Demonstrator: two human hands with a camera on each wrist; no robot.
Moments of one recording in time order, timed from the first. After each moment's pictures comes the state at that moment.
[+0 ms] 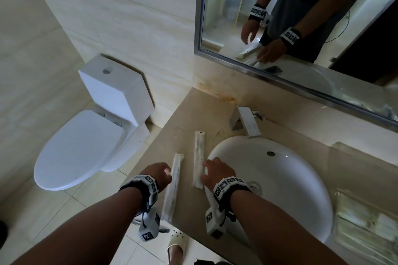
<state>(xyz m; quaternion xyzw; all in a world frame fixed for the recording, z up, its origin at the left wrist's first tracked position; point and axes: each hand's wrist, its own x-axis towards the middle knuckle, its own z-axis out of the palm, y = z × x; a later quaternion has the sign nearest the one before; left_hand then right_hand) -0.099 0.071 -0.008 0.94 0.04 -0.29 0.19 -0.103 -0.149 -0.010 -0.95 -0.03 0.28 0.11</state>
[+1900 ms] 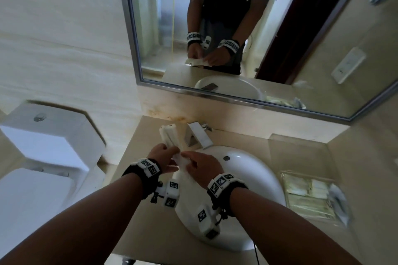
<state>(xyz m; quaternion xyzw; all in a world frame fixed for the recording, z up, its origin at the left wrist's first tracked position) -0.026 -0.055 0.088 0.70 0.12 -0.33 0.62 -0.111 -0.198 0.097 -0.96 0.04 0.07 0.27</state>
